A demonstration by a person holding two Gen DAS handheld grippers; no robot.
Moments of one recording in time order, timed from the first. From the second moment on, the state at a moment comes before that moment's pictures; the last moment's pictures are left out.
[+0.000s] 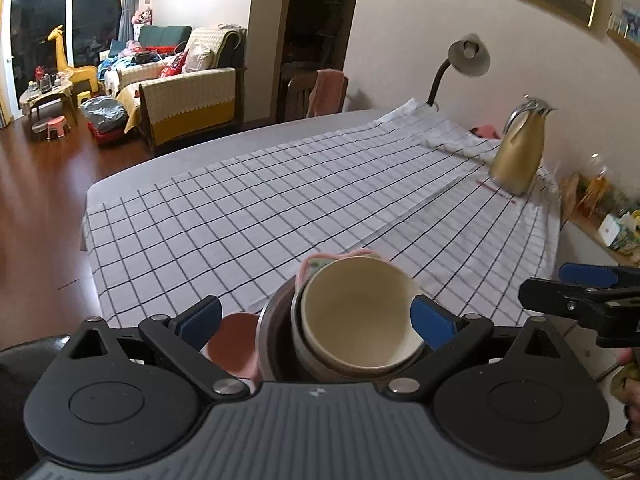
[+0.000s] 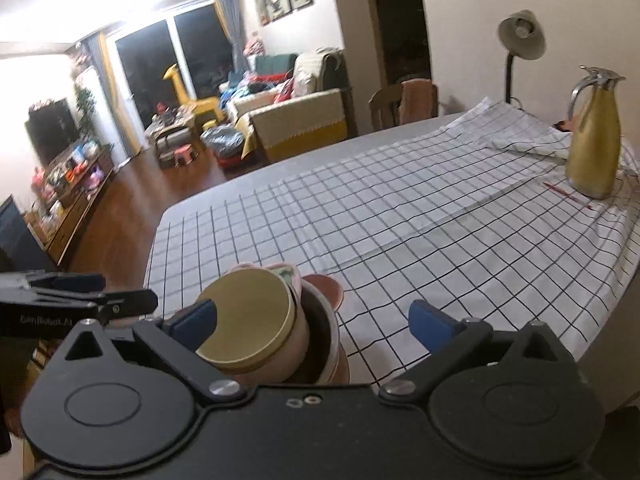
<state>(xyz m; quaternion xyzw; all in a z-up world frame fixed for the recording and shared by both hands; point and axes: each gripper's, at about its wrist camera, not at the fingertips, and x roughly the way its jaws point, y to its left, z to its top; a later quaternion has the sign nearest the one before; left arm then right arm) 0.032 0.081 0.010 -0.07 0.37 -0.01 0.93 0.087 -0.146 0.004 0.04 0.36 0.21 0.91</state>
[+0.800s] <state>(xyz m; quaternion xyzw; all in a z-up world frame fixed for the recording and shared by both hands) -0.020 0.051 0.029 -0.05 0.34 -0.01 0.94 0.028 -0.152 0.006 0.08 0.34 0.16 0.92</state>
